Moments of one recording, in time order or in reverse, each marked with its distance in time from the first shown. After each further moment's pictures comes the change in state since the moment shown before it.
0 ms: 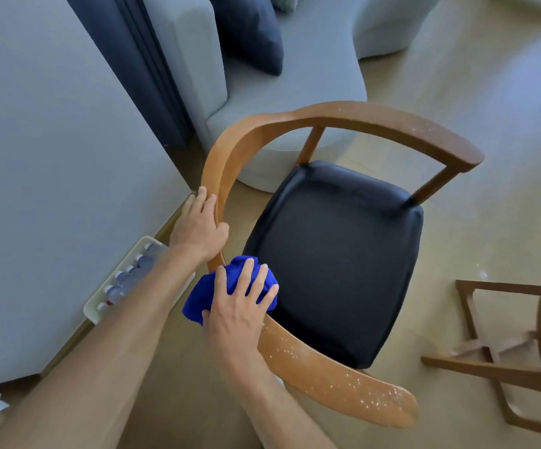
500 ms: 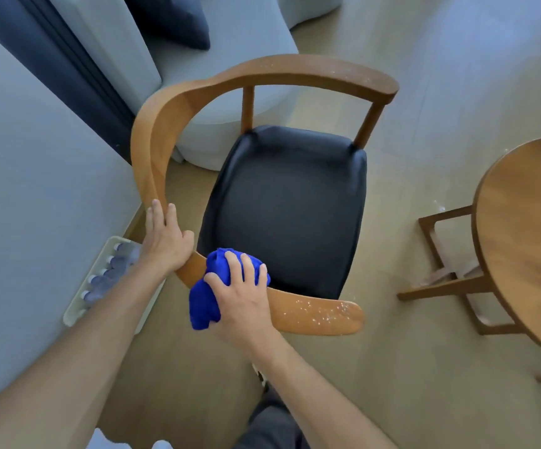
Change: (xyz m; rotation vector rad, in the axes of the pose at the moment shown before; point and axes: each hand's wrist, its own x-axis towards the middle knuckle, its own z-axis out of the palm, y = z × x) left_hand -0.075 0.016 0.054 0.074 -0.106 -0.046; right_hand -0.064 0.107 0.029 0.174 0.008 -0.252
